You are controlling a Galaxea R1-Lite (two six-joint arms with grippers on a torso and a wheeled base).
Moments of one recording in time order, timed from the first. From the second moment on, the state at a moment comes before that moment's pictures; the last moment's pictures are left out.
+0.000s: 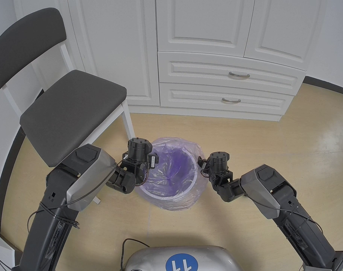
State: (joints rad) left arm -0.42 2.71 -1.66 -0.67 0.39 -0.08; right arm 0.40 3.01 -2.00 -0.73 -0.41 0.43
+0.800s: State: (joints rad) left arm -0.37 2.72 -1.74 -0.67 0.42 -0.18; right arm 0.41 3.01 -2.00 -0.88 -0.43 0.42
